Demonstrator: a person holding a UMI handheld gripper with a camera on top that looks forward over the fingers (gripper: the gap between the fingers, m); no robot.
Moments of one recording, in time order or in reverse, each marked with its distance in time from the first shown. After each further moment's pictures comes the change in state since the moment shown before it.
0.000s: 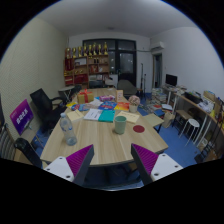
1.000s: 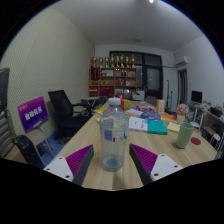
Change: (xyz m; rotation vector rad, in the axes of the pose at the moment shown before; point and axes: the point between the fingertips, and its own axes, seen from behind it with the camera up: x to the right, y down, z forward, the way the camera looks) arm -0.269 0.037 0.237 0.211 -0.216 -0.107
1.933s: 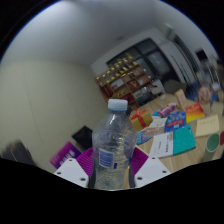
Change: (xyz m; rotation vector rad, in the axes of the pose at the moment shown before) arm 0.056 -0.191 0.081 0.083 -0.364 0.504
